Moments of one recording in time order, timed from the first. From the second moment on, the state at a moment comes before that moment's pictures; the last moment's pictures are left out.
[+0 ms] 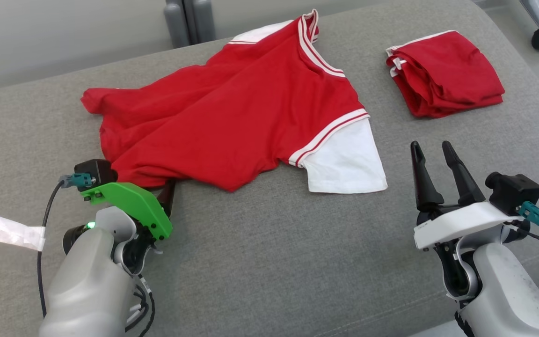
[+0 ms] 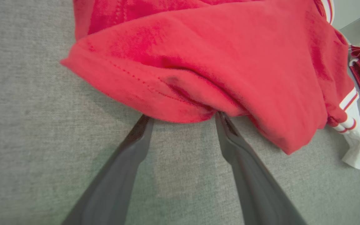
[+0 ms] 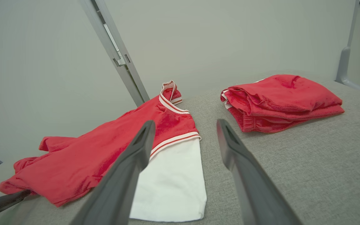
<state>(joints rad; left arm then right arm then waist) -0.64 0.11 -0.26 0.95 -0.71 -0.13 0.15 -0.30 -0.14 0.13 0.34 0.47 0.13 -0.26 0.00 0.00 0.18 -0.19</state>
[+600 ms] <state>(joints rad) -0.57 0.32 -0.55 0.59 -0.88 -0.13 0.20 -0.26 -0.13 0.09 0.33 0.46 0.13 -0.26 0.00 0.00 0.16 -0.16</state>
